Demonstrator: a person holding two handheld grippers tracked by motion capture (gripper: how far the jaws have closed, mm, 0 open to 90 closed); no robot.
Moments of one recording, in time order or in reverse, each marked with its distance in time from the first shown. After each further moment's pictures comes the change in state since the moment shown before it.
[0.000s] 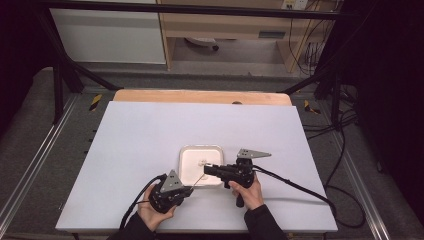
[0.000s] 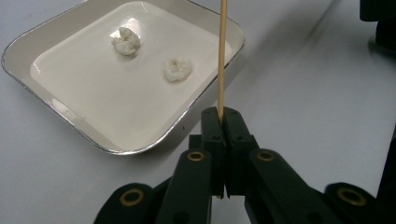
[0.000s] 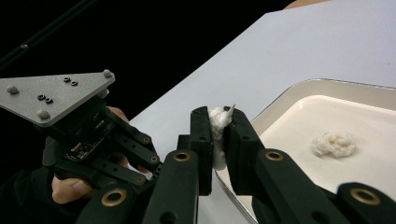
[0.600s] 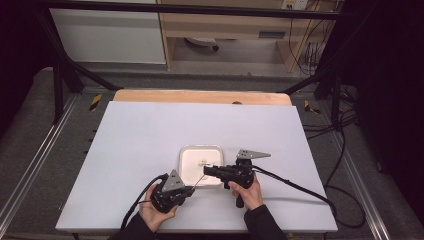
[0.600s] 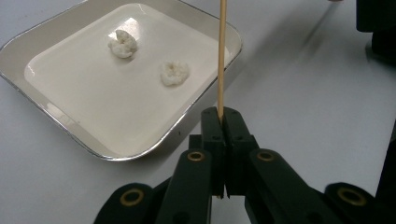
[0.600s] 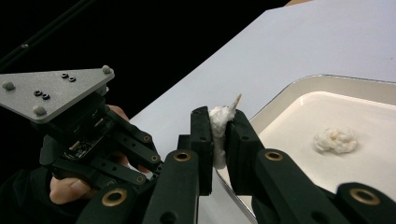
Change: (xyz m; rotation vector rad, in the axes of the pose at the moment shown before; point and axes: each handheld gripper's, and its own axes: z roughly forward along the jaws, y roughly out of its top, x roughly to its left) left arm -0.001 0.002 0.002 -0.009 -0.007 -0.015; right arm -0.001 -0.002 0.001 0.004 0.006 0.005
